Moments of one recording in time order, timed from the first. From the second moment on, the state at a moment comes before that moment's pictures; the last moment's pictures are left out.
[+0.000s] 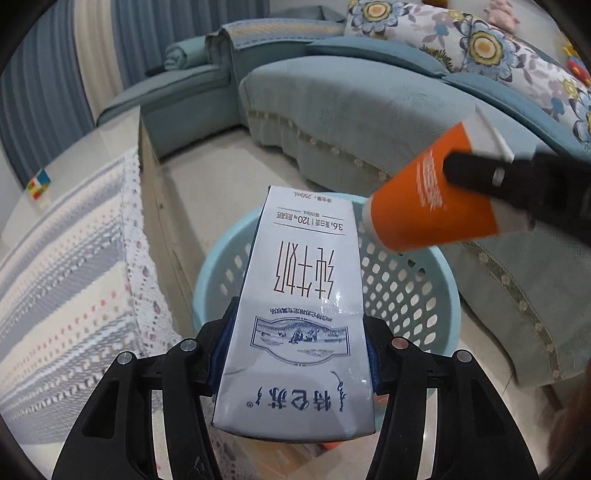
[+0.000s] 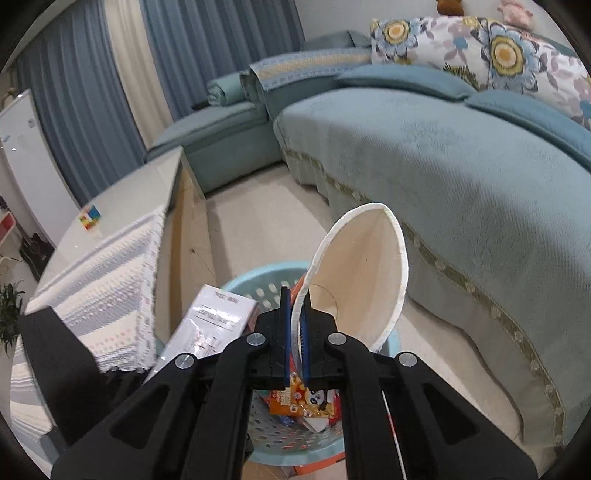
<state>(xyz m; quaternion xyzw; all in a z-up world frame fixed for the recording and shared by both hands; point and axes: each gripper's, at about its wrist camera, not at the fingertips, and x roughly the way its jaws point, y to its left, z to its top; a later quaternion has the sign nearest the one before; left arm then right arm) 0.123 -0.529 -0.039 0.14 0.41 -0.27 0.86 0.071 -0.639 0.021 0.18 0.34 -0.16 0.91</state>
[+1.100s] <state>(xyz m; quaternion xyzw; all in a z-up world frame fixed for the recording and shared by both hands) 0.176 -0.552 -0.083 0.14 0.53 -0.26 0.80 0.126 -0.654 -0.065 0.22 0.47 -0.16 0.84</state>
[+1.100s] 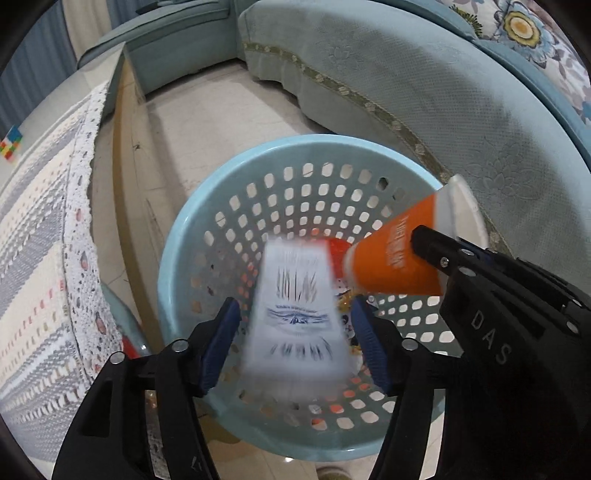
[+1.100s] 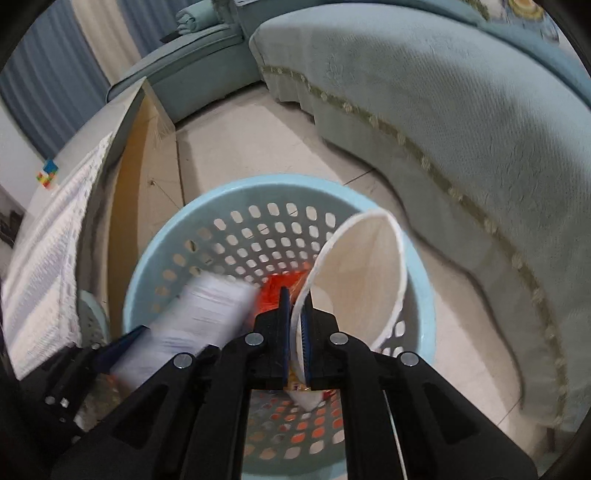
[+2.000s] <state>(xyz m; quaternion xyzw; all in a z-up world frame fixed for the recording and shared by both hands) 0.100 -0.394 0.087 0.08 0.29 -0.19 0.93 0.072 -0.554 0.101 0.17 0.28 -0.14 0.93</state>
